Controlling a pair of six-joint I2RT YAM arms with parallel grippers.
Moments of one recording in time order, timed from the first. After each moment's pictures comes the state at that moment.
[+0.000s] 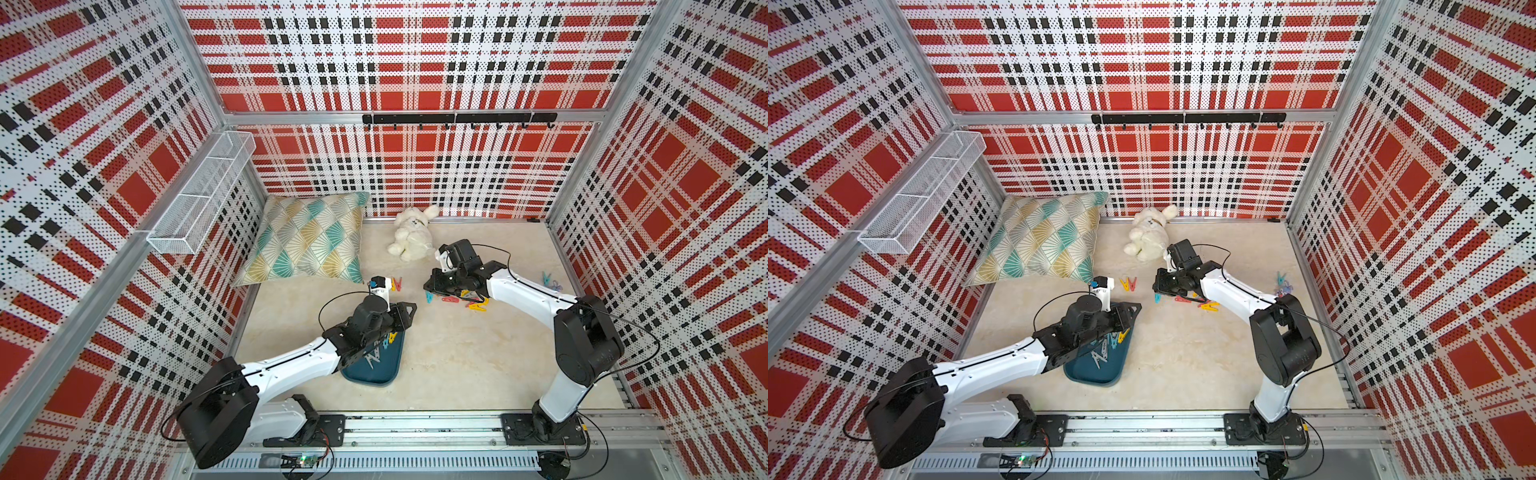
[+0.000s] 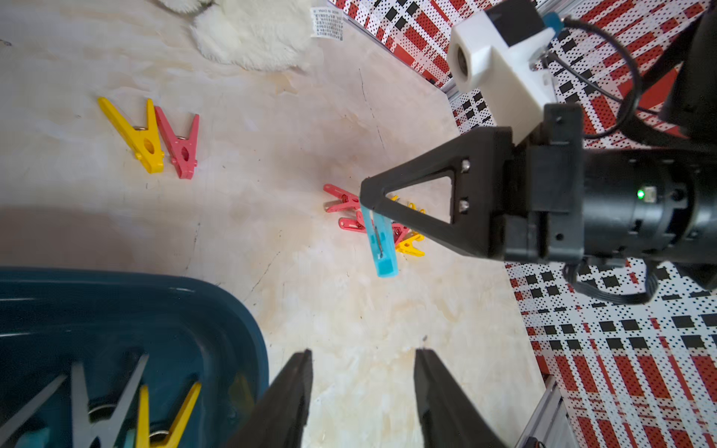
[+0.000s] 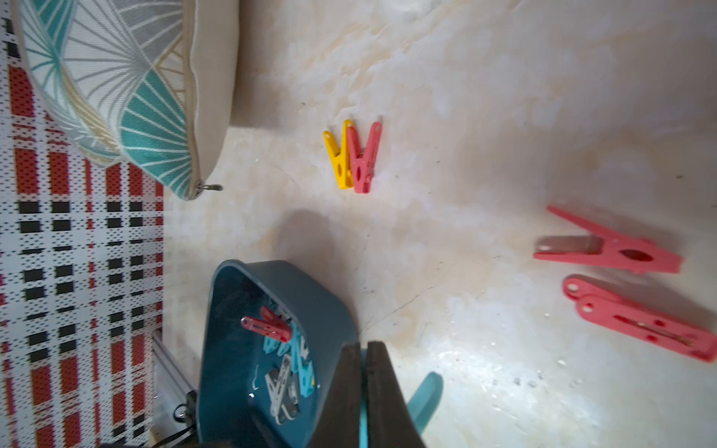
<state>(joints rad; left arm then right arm) -0.78 1.24 0.58 0.22 -0.02 -0.83 0.55 1.74 1.25 -0.38 -0.37 0.64</state>
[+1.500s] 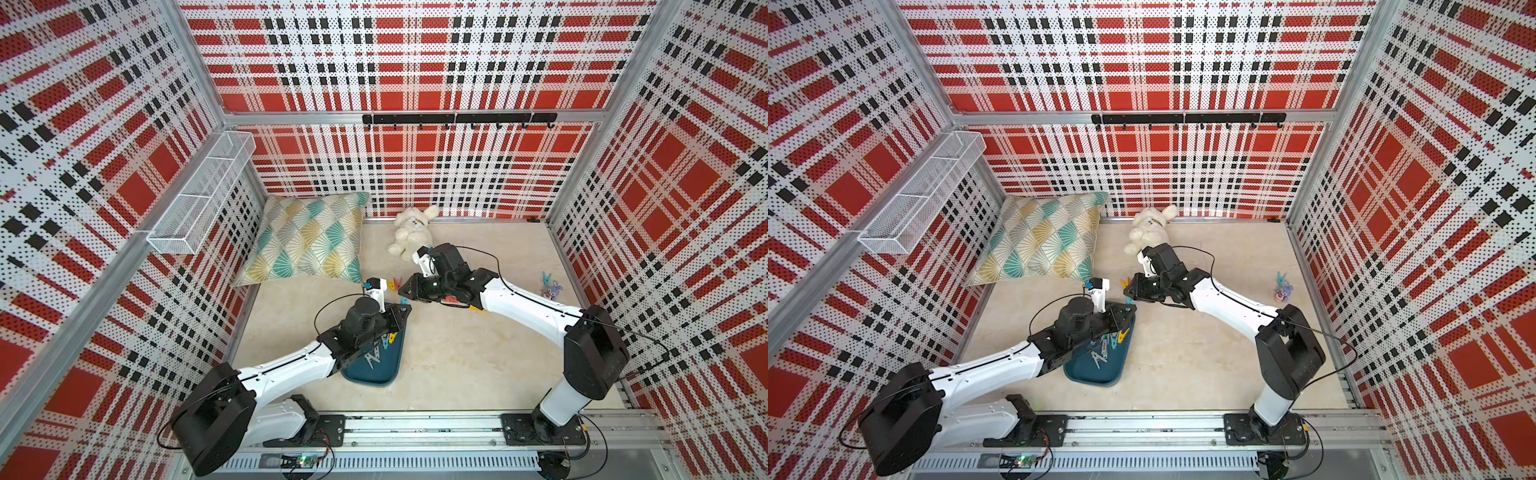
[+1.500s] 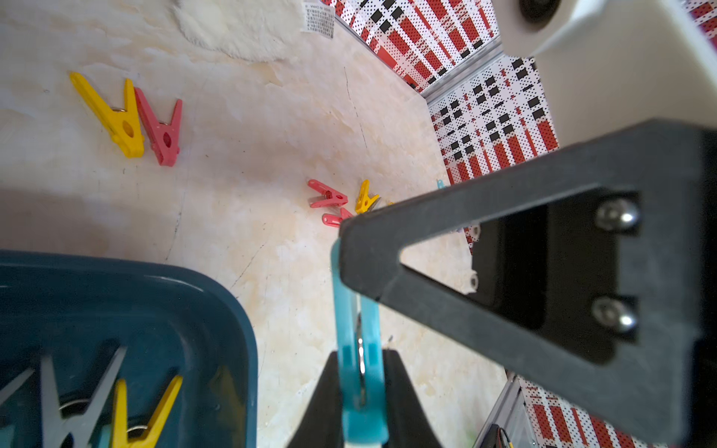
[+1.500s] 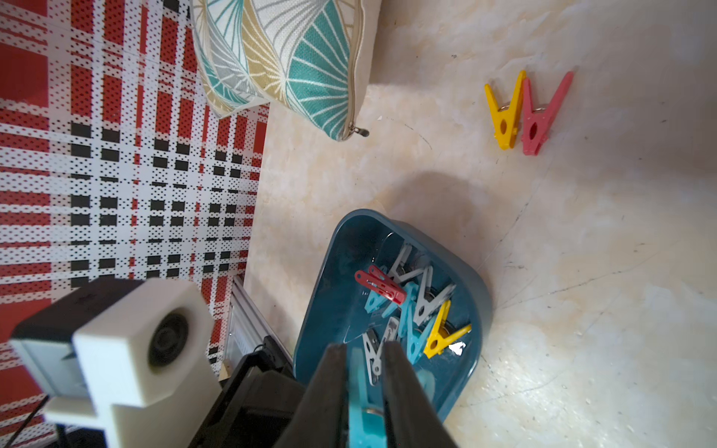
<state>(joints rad) -0.73 1.20 0.51 0.30 0.07 -0.89 0.70 1.66 1.26 -0.31 -0.40 0.74</state>
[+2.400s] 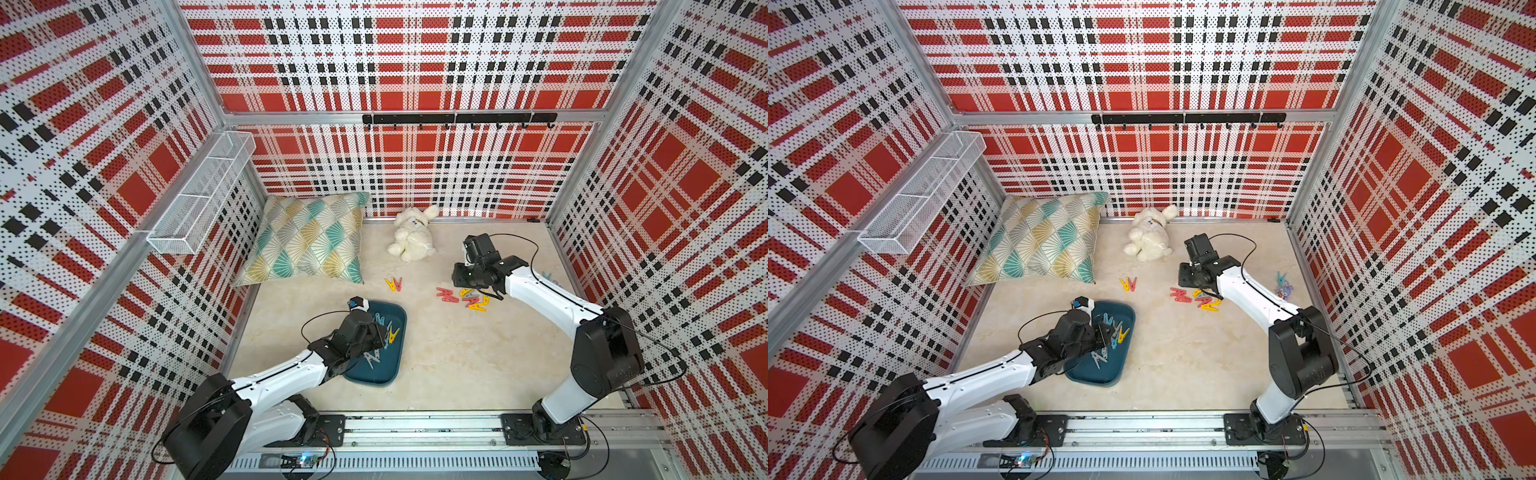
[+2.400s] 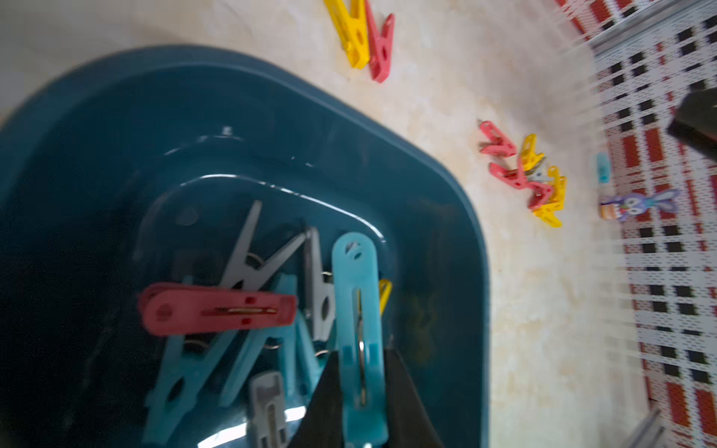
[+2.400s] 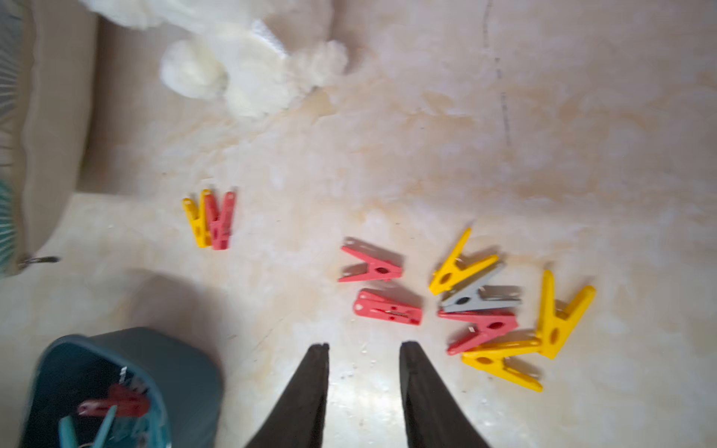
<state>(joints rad) -0.68 1.15 0.40 -0.01 -0.05 -0.85 0.41 1.64 1.24 -0.56 0.04 0.45</state>
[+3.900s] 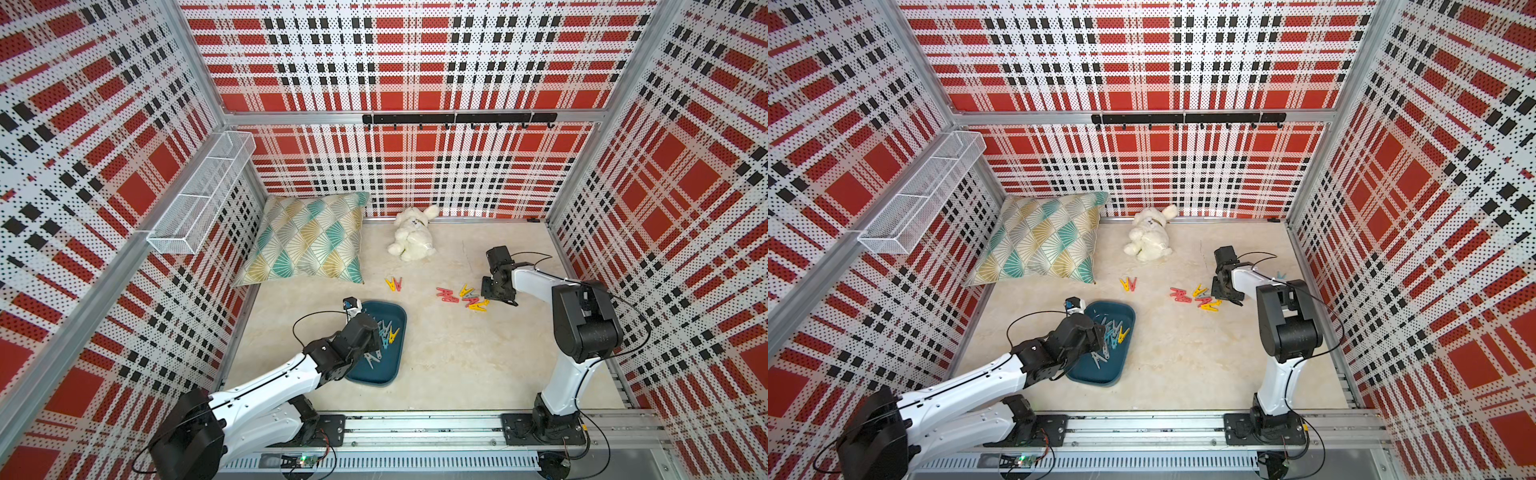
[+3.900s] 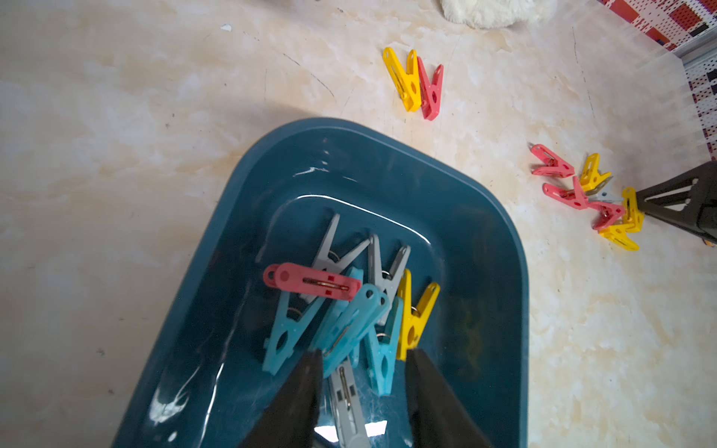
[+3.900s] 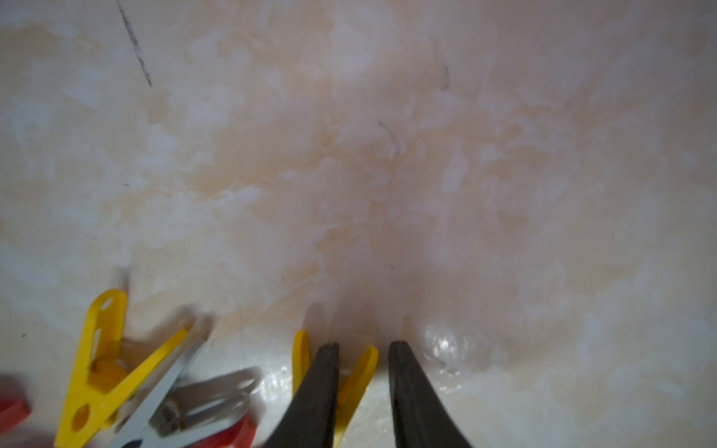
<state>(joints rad) -0.78 1.03 0.48 -0.28 -0.31 -0.86 0.18 1.86 1.15 -0.50 0.15 0.37</state>
